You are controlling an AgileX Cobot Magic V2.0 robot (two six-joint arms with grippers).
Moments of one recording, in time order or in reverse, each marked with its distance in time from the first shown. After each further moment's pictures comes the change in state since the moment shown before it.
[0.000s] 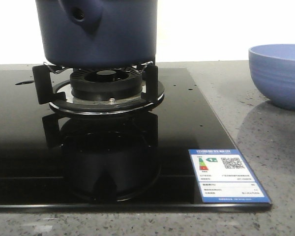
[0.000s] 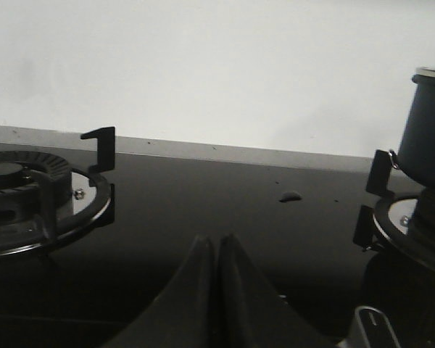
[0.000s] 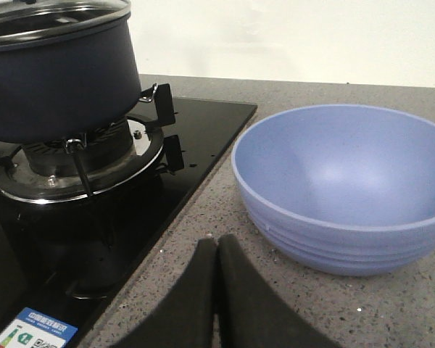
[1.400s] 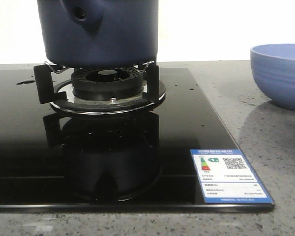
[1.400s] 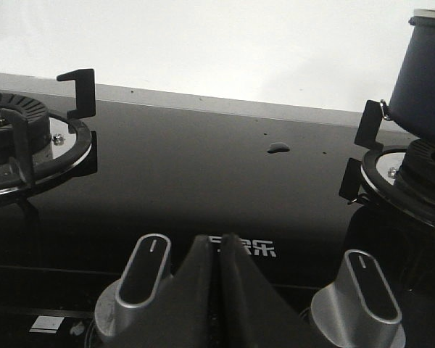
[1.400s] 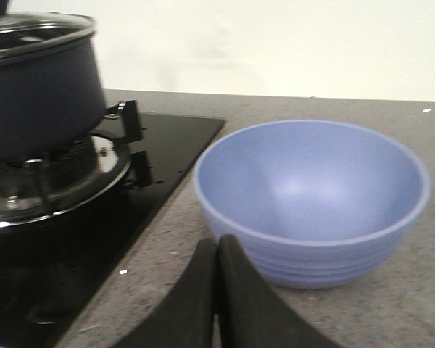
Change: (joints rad) left arm -0.012 0.000 0.000 -0.043 0.099 0.000; right arm 0.000 0.000 -0.004 -0.033 -0.094 0.019
